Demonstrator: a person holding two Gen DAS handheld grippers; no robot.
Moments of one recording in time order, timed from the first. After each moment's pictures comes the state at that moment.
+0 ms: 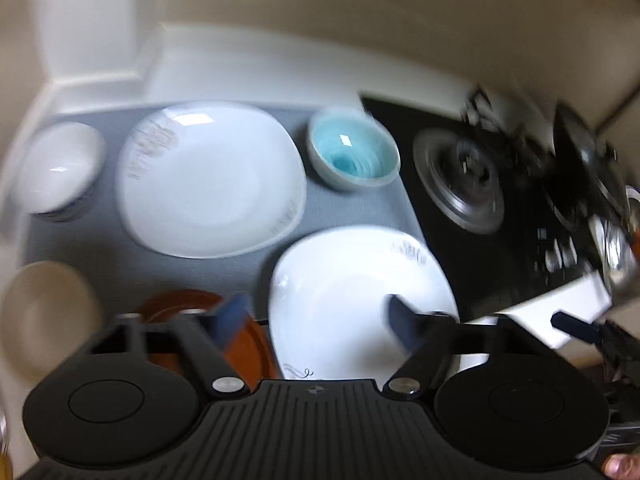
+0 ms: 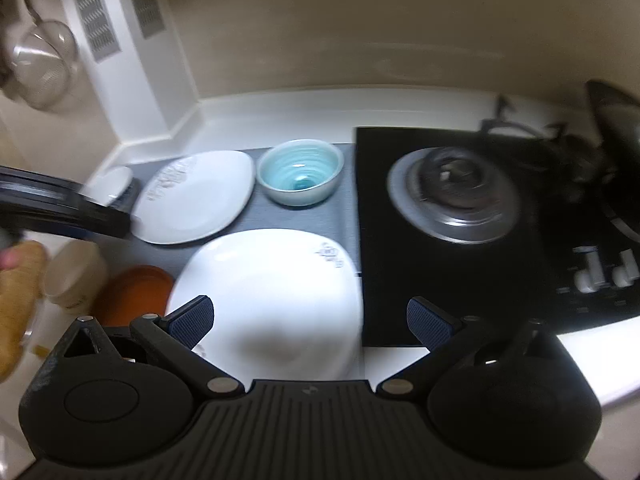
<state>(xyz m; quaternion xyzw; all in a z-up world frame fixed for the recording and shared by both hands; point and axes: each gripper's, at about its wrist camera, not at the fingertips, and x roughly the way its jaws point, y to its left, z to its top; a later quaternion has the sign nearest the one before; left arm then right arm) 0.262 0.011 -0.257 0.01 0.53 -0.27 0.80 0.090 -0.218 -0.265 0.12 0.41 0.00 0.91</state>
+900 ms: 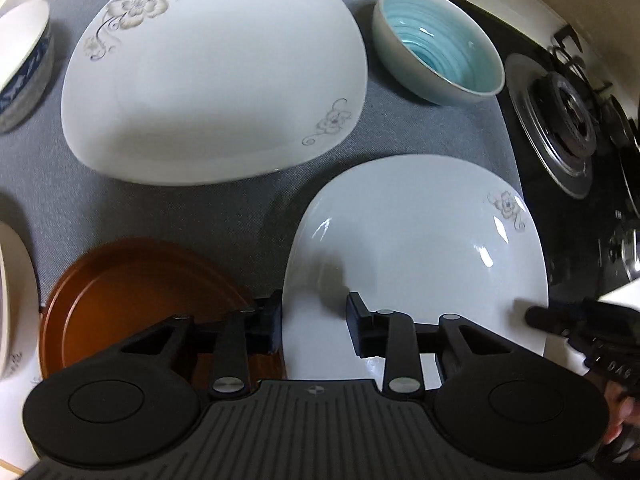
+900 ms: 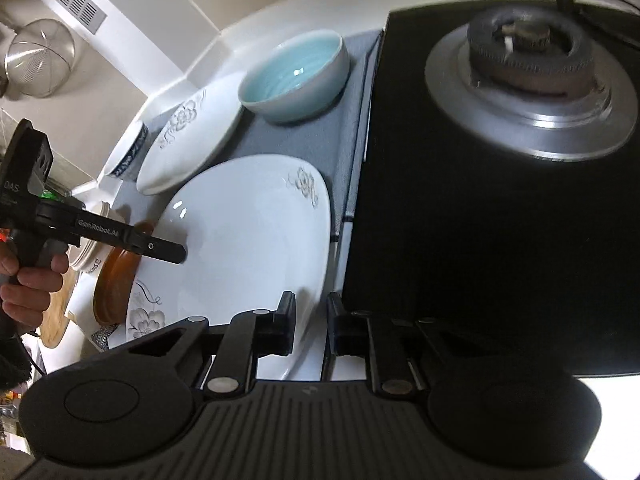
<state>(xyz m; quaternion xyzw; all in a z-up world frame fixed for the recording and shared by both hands) 0.302 -0.019 -0.365 0.00 0.65 -0.18 0.74 0.175 -0.312 -0.395 0.23 0.49 0.14 0.83</state>
